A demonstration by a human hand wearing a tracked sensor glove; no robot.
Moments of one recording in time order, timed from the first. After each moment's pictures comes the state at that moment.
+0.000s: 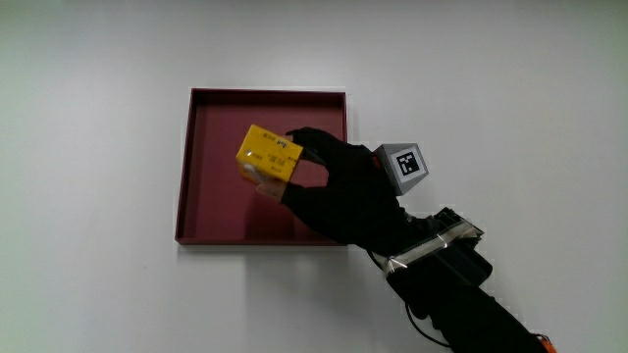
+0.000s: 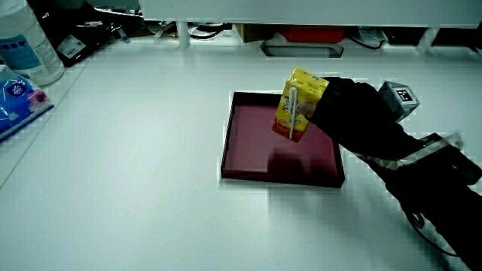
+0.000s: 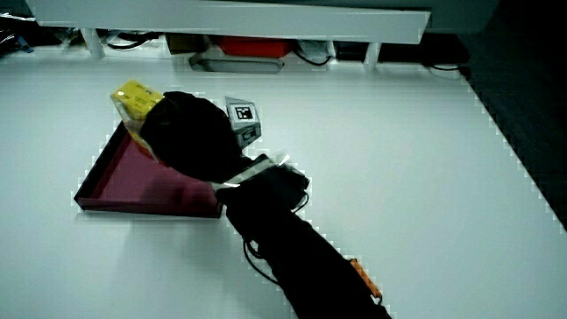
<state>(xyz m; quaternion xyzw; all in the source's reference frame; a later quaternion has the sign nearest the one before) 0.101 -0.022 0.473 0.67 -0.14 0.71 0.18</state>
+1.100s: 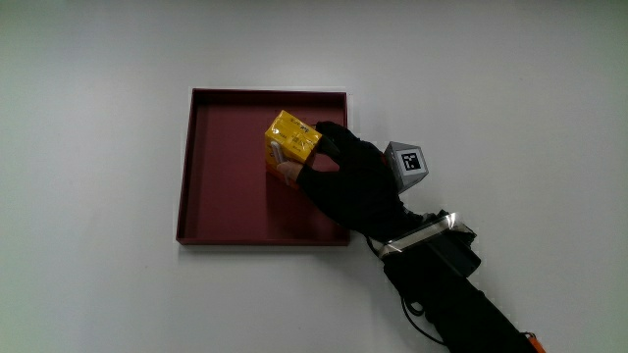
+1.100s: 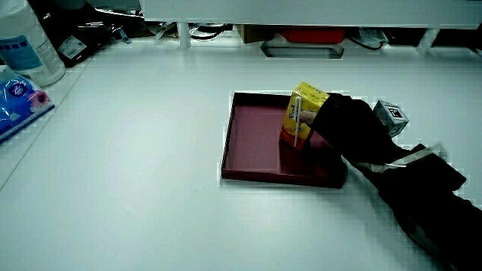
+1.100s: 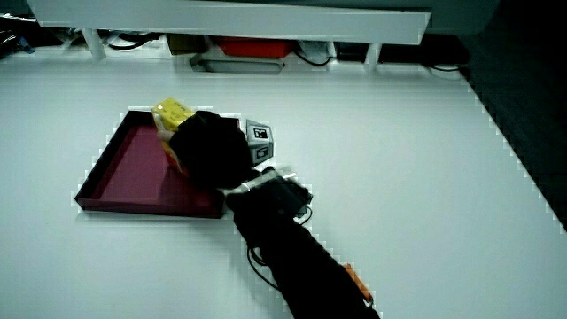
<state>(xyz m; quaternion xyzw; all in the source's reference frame) 0.118 -0.021 0.540 0.65 -0.01 0.73 0.20</state>
